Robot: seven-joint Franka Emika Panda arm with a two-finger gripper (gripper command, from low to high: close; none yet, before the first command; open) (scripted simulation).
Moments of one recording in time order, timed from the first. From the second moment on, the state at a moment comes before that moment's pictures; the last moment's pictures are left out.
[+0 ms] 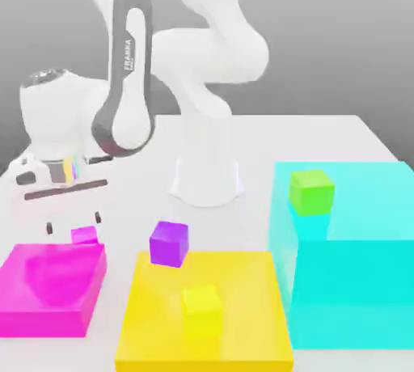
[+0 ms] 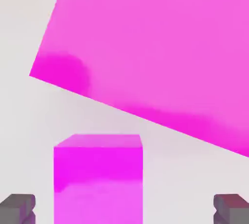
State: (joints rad) arm -0.14 0.12 -0.60 -2.86 0.33 2.92 -0.63
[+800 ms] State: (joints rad) arm -0.49 0.29 -0.11 -2.82 0.81 3.09 -0.98
